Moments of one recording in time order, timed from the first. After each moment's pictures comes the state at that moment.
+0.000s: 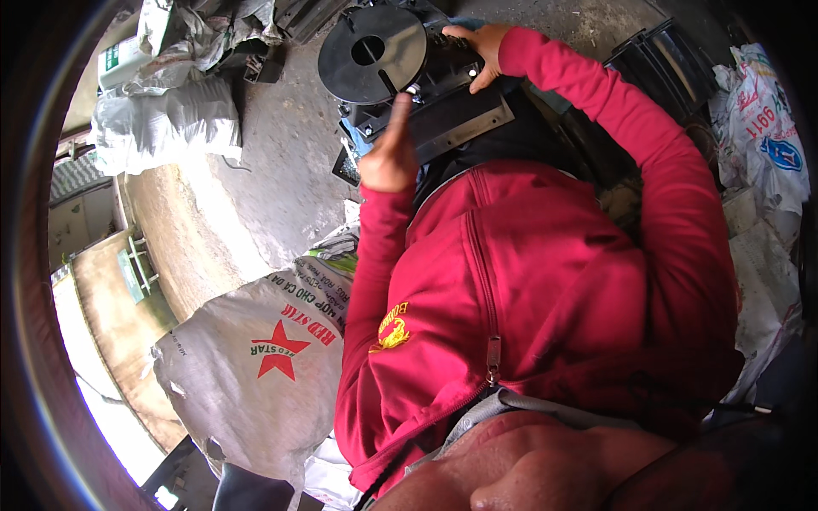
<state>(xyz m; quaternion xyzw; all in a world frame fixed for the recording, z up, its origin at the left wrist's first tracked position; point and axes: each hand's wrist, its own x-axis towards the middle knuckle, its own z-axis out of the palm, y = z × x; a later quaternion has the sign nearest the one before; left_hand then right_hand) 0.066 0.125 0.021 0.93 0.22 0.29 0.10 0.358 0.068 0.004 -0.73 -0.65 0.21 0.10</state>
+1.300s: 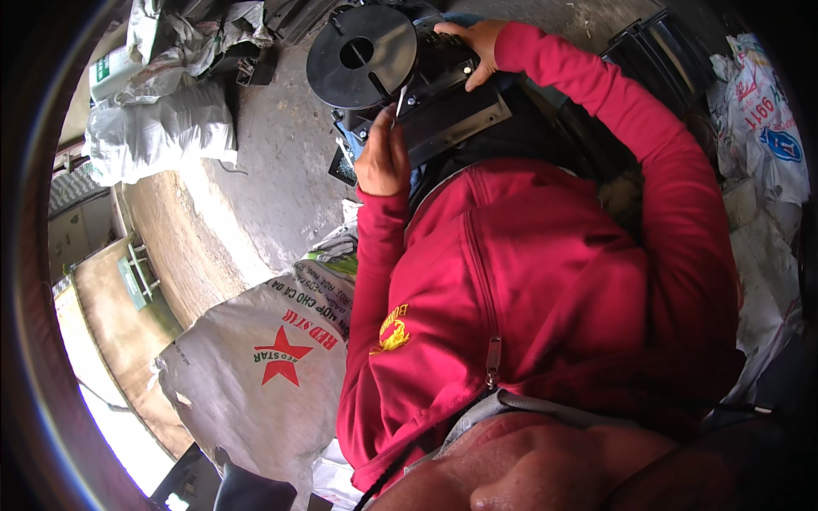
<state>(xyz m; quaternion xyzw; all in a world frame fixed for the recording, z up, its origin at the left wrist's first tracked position) 0.076 0.127 0.016 0.89 0.21 0.36 0.19 0.369 0.069 -0.012 -0.68 -0.68 0.22 0.15</state>
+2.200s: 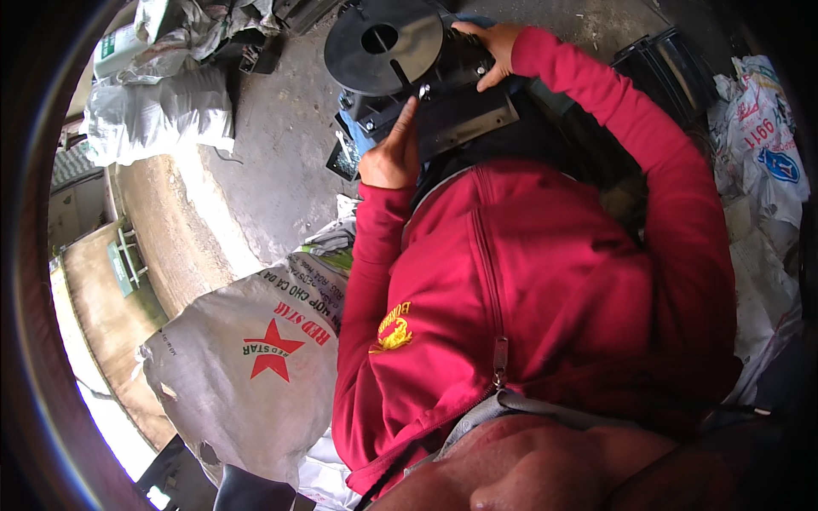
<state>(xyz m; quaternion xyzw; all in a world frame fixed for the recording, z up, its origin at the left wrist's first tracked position) 0.059 0.127 0.014 0.93 0.24 0.24 0.13 0.368 0.069 -0.002 -0.70 -0.66 0.23 0.14</state>
